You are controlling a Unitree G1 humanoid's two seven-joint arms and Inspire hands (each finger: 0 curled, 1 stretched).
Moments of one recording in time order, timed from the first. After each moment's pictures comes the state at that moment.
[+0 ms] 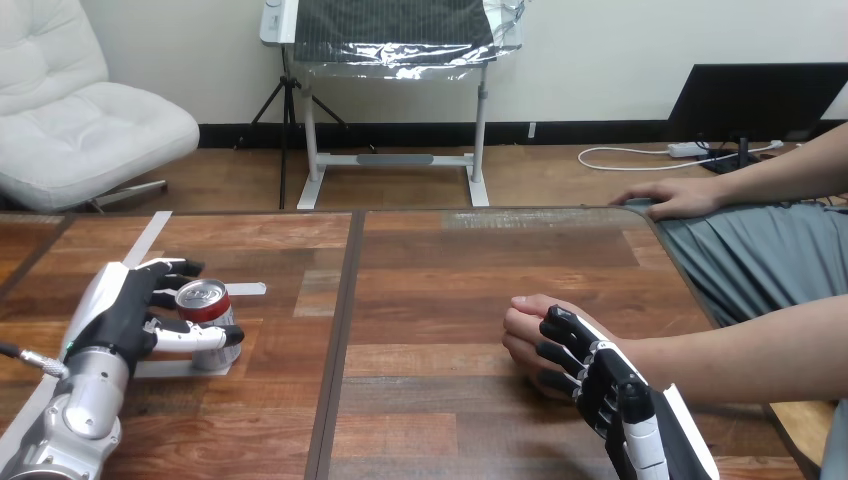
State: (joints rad) left arm -0.55 0.49 -0.06 1.23 0.33 -0.34 0.10; right arm 0.28 -0.09 -0.01 0.32 0.16 -0.65 0.37
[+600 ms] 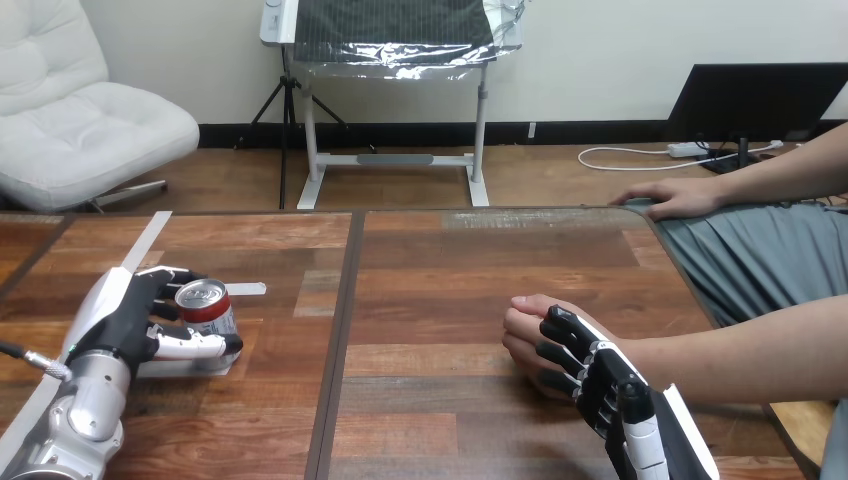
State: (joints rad) left arm -0.55 0.49 -0.09 1.23 0.36 -0.31 0.12; right arm 0.28 -0.09 -0.01 0.32 0.16 -0.65 0.37
